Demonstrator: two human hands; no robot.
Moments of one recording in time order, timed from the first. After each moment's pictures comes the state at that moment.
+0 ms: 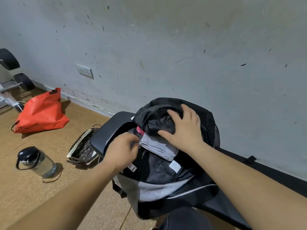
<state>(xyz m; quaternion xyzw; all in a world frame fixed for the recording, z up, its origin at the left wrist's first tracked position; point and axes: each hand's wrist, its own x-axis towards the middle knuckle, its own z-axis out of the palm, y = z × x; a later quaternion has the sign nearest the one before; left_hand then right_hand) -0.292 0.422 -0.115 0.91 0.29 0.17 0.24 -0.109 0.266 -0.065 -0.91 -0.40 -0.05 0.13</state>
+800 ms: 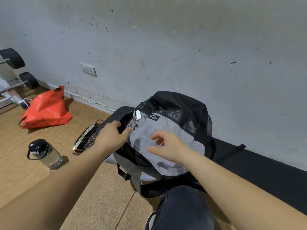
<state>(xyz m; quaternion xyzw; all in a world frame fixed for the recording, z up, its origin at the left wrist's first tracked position) -0.338 0.424 -0.068 0.87 0.41 0.09 0.27 -0.209 0.224 -0.042 -0.82 -0.40 0.29 0.29</state>
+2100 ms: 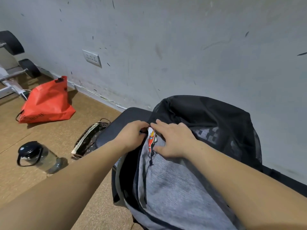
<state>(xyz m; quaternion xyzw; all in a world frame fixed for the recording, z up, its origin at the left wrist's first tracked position) -0.227 0.531 -0.157 0.92 0.24 0.08 0.30 -0.108 0.375 -0.106 -0.81 -0.58 0.12 -0.02</state>
